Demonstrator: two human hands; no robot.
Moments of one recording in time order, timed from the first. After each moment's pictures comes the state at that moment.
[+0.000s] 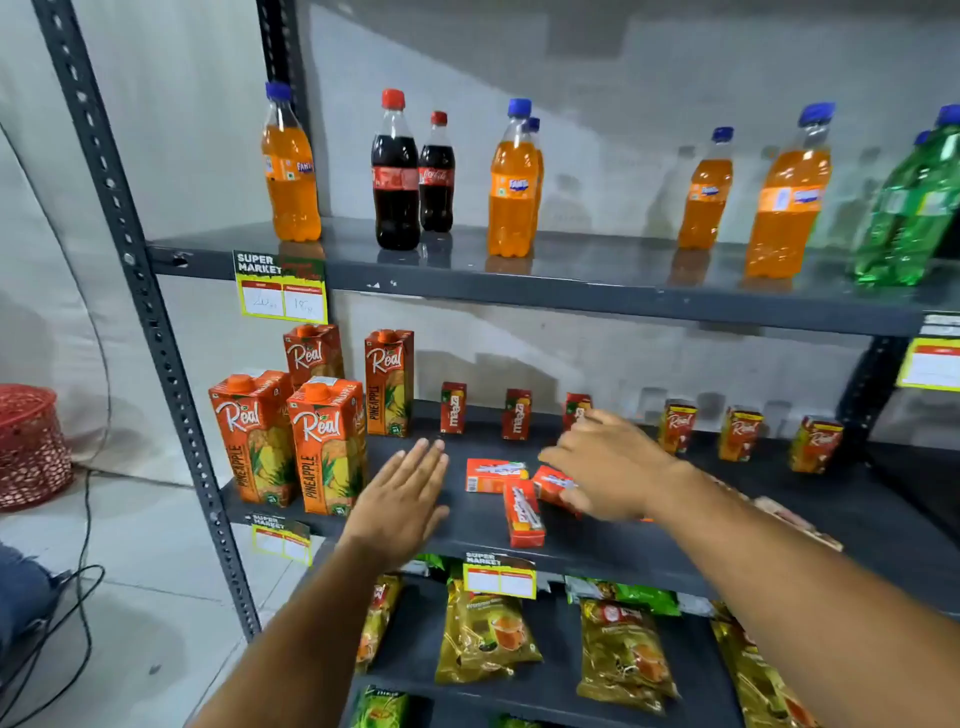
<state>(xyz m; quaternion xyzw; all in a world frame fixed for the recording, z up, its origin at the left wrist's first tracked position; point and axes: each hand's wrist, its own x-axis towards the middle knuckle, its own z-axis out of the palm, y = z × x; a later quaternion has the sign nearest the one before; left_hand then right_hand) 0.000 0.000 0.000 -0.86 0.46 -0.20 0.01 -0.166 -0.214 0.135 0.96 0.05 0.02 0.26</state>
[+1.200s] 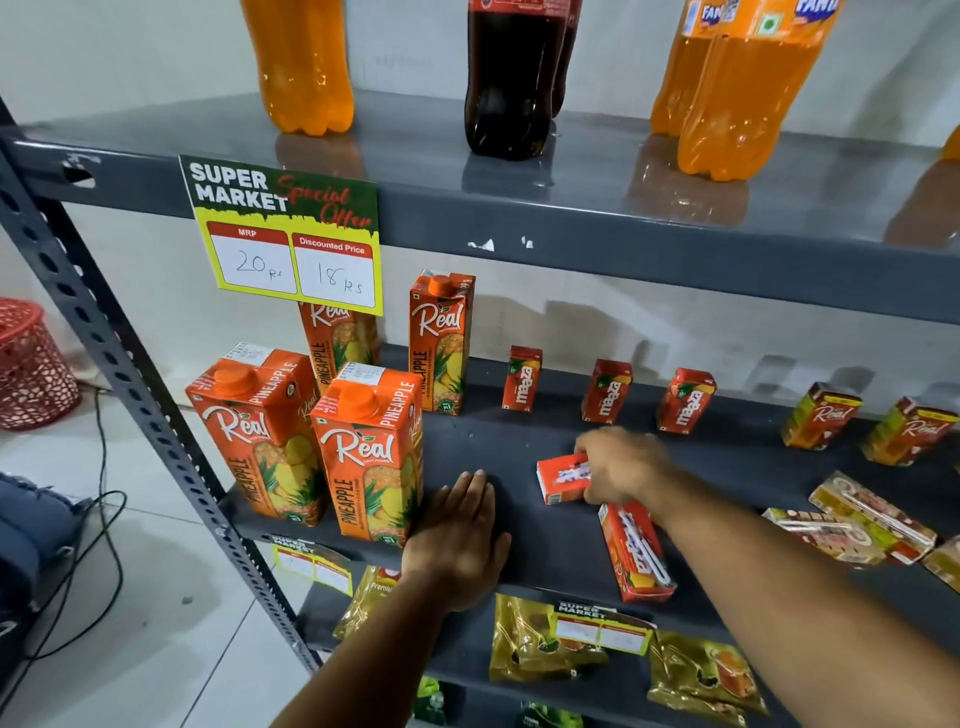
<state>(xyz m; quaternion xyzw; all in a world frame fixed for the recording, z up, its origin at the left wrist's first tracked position) 0.095 -0.017 -0.078 -0.91 0.42 -0.01 -0.07 0.055 -0.232 0.022 0.97 -0.21 -0.16 0.01</state>
